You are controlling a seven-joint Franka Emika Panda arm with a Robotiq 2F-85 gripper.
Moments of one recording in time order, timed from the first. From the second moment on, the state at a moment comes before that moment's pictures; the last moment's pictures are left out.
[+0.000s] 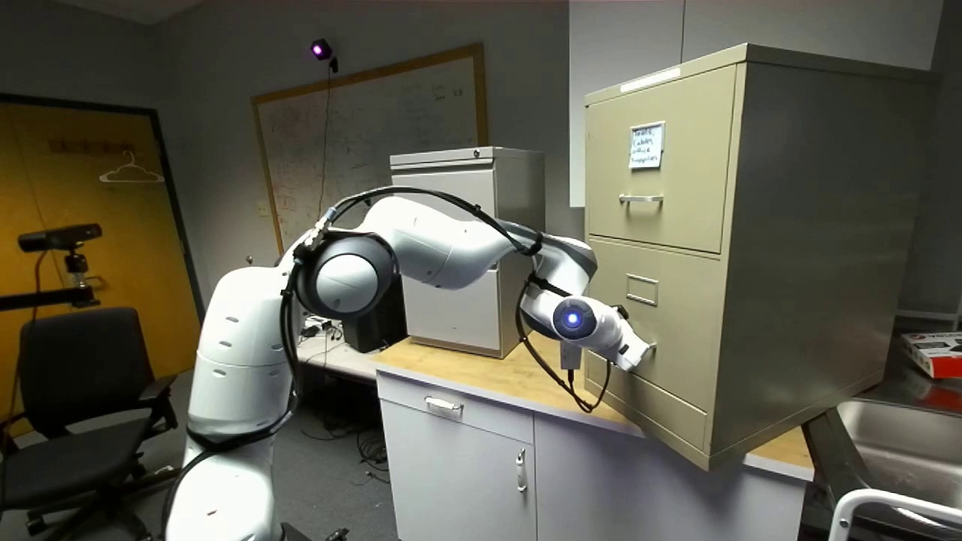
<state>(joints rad) -0.47 0.29 -0.01 -1.80 1.65 2.75 -0.55</state>
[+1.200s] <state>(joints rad) -0.41 0.27 -0.23 -1.91 1.85 2.31 -0.56</state>
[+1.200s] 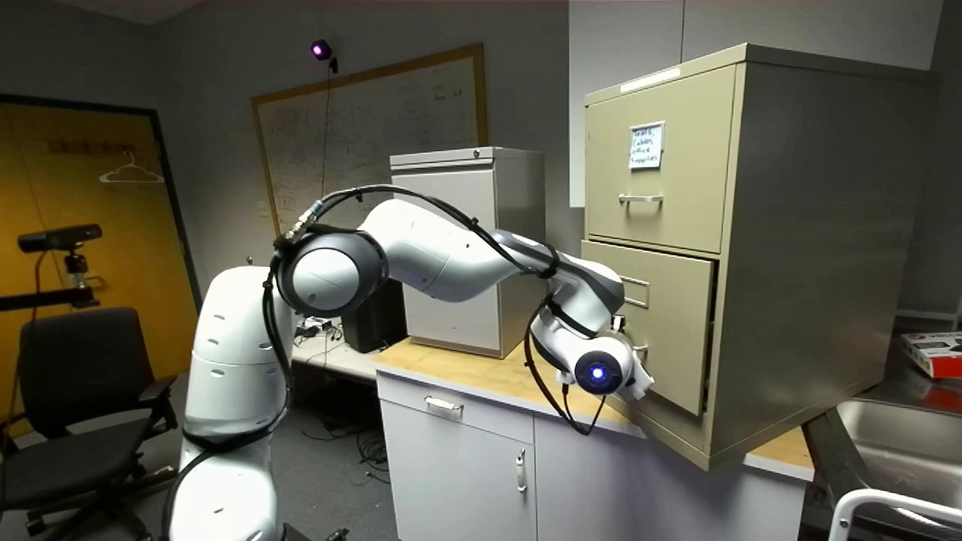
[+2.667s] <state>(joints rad) -0.32 -0.40 -0.26 -2.55 1.16 2.50 -0.41</state>
